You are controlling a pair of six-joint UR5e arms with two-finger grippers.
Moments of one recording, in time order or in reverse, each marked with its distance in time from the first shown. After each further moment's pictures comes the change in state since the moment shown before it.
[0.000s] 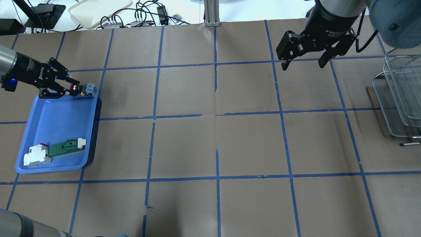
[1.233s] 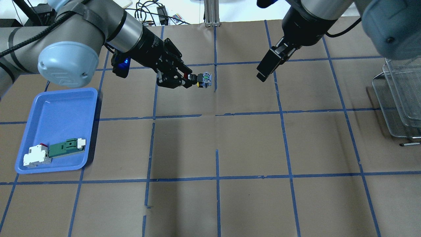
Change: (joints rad) left arm -0.609 0.153 -0.008 0.086 -0.113 -0.663; right arm 0.064 -0.045 0.005 -0.003 0.157 -0.697
